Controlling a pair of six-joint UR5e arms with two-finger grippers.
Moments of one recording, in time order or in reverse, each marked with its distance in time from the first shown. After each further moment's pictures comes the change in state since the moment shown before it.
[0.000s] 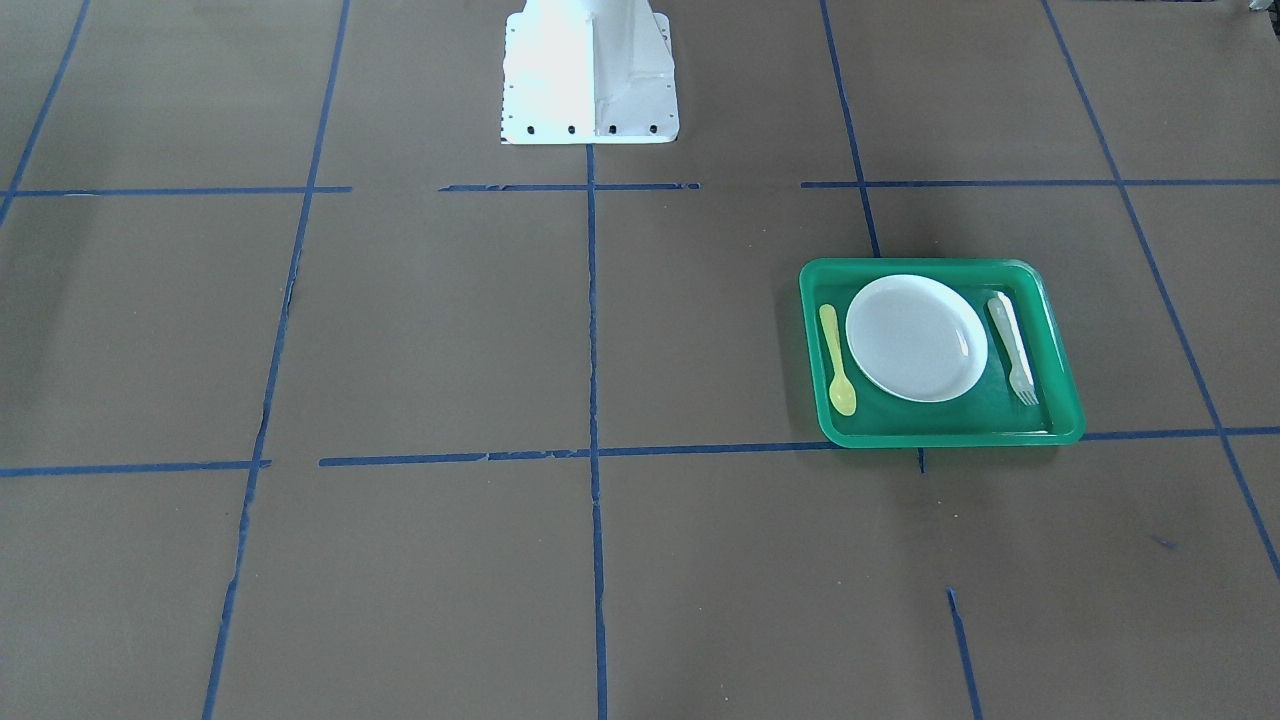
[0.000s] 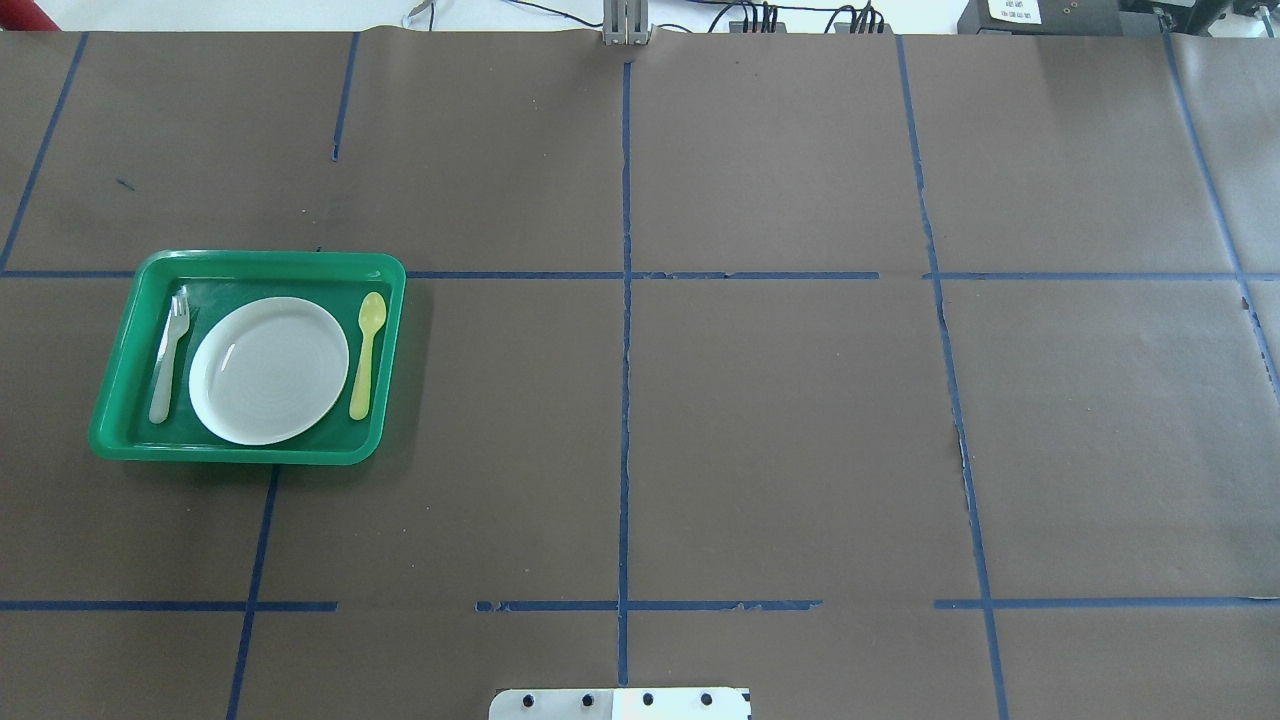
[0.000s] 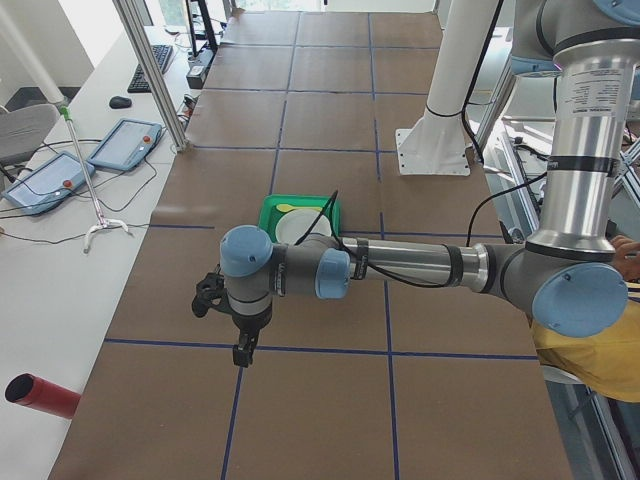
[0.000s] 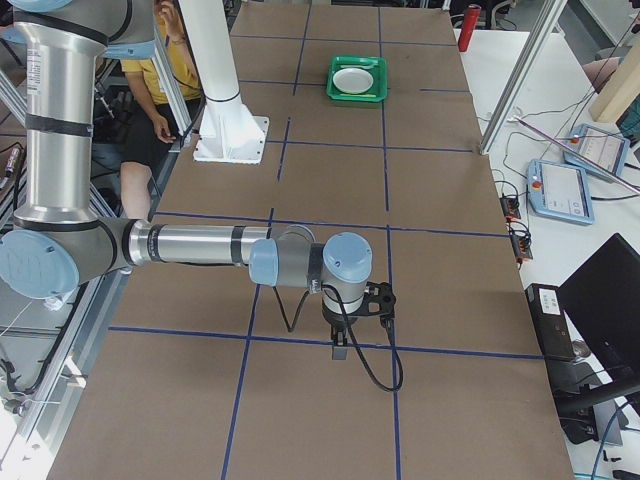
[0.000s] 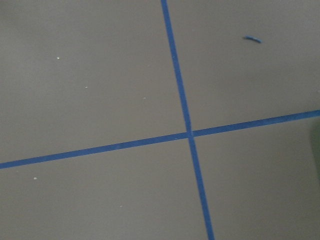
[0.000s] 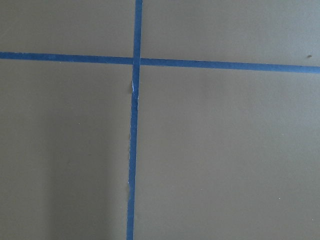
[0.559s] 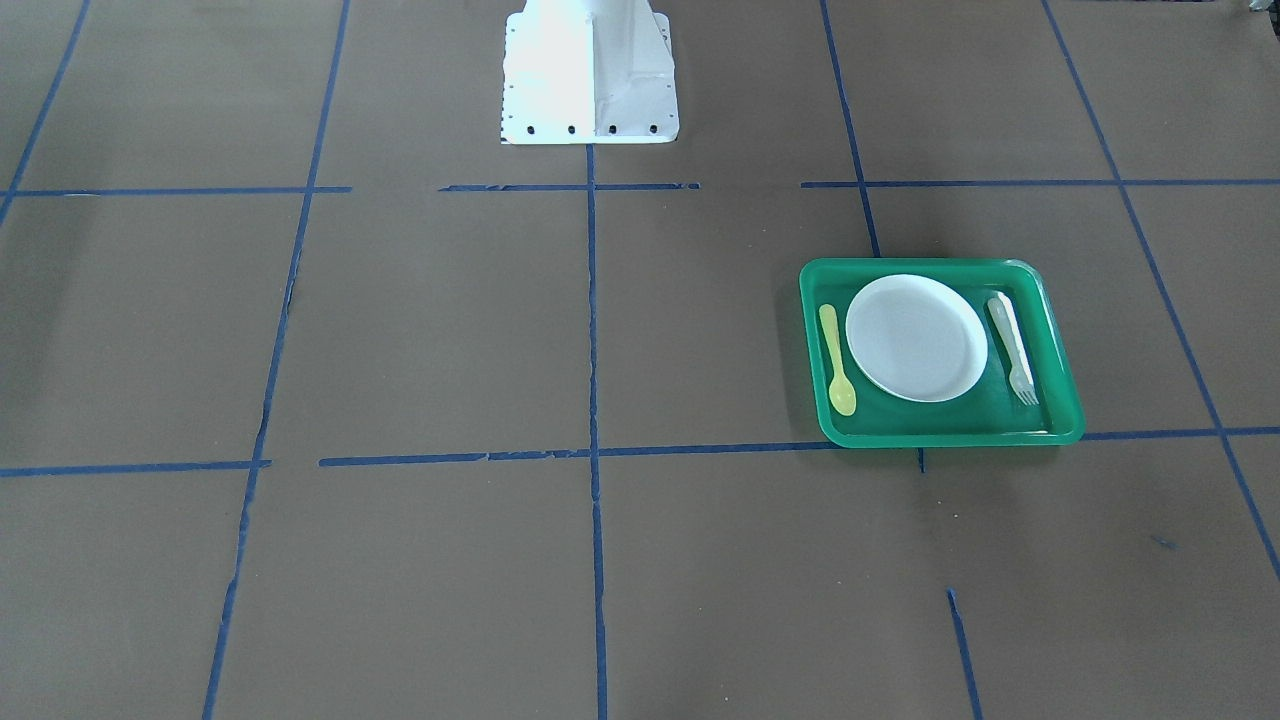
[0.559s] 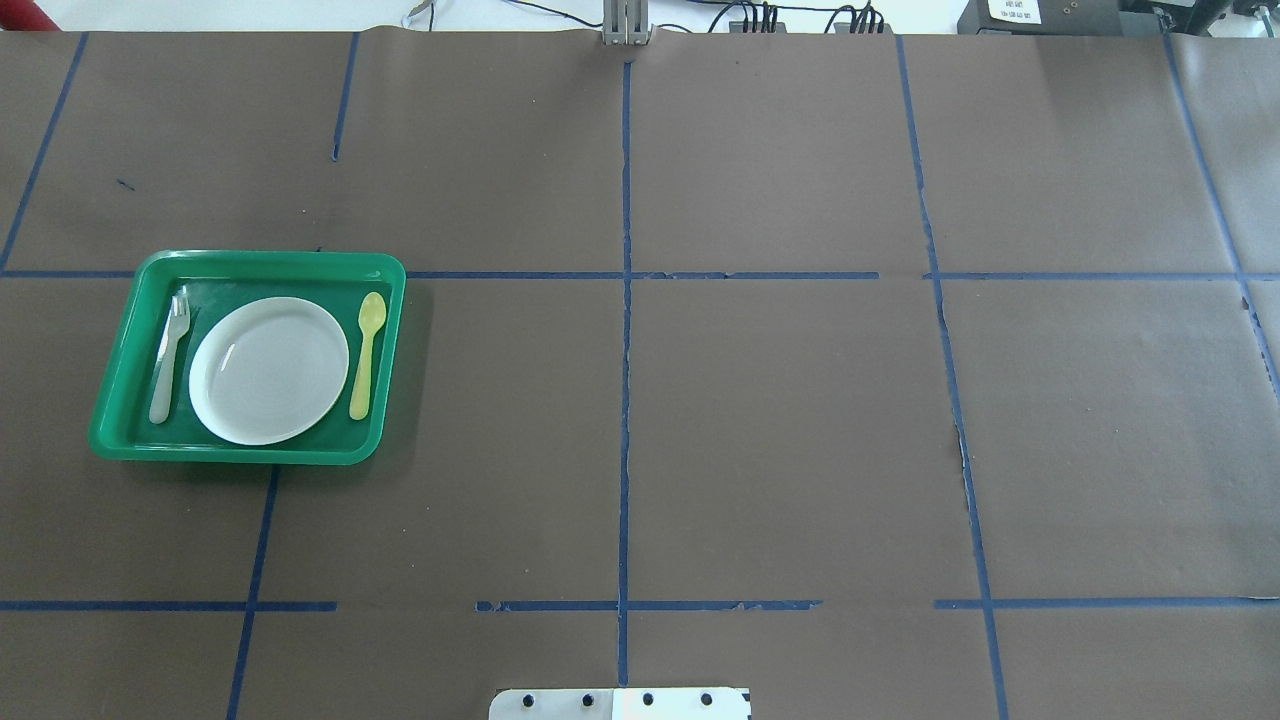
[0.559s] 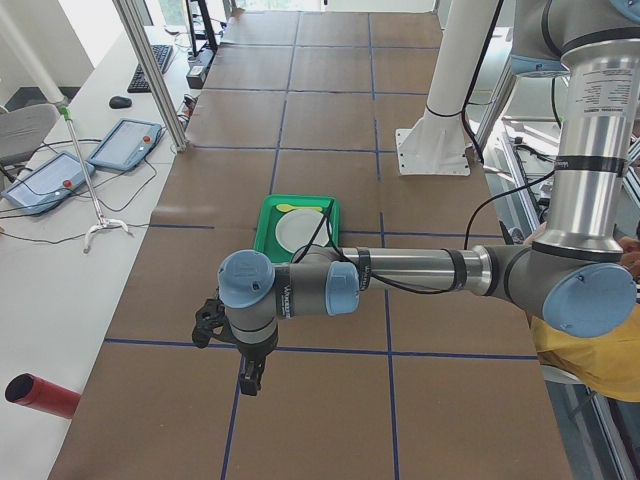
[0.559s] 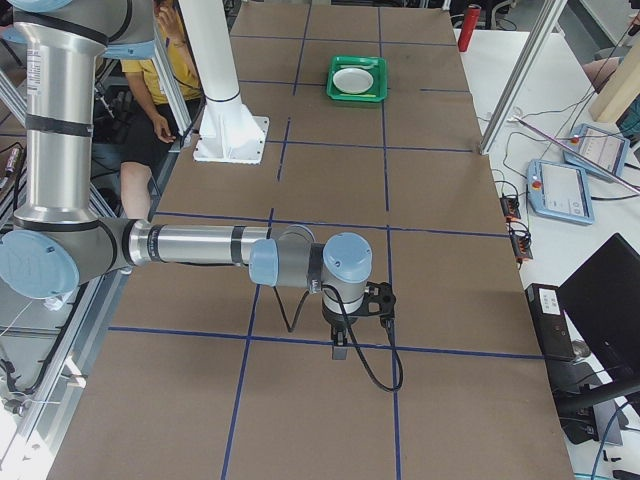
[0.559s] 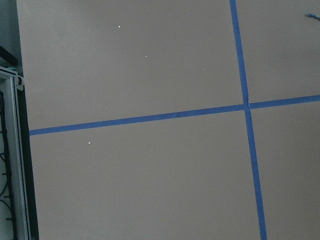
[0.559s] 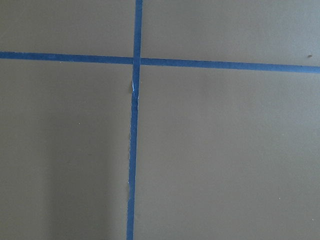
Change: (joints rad) left arm -0.048 -0.006 0.022 0.090 -0.004 0.030; right arm 0.000 0.000 0.000 0.000 0.000 -0.001
